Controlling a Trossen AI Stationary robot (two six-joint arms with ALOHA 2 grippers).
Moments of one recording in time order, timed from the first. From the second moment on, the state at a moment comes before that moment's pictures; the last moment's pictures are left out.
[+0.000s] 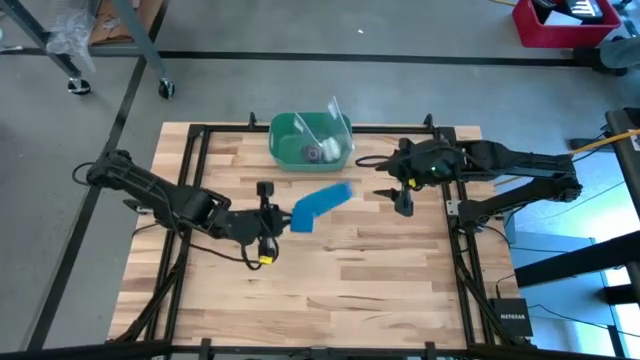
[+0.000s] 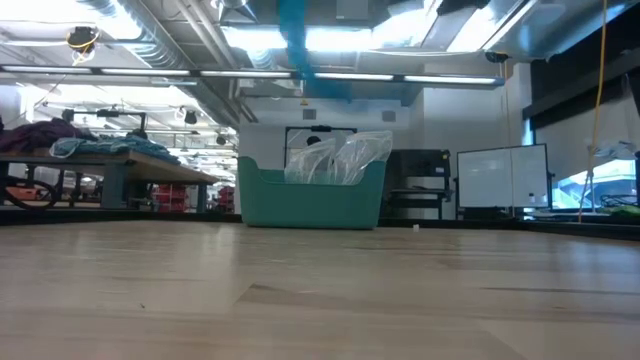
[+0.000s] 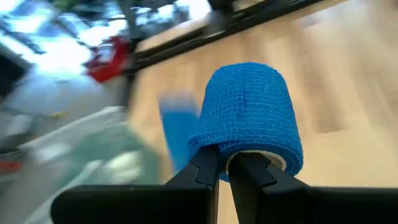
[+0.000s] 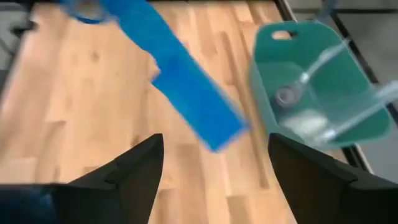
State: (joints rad) left arm -0.42 1.33 1.26 -0.55 -0.65 0.09; right arm 0.01 1.13 1.33 -0.89 0.14 0.03
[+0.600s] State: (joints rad) left arm -0.42 1.33 1.26 -0.31 -0.61 0.19; right arm 0.09 1.08 1.15 -0.67 0.10 0.02
